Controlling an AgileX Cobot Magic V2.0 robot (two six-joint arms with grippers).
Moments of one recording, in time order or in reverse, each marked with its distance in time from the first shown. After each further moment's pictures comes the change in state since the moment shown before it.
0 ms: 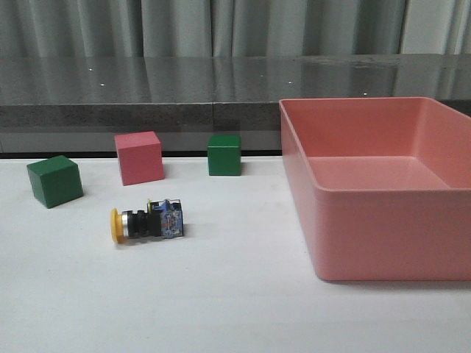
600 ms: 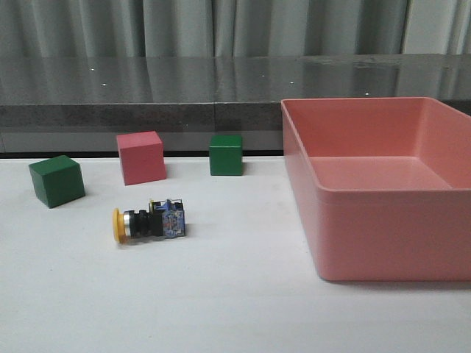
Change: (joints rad) left arm 0.000 0.555 -0.597 -0.072 0.565 0.211; right arm -0.001 -0.004 0.007 0.004 -0.028 0.004
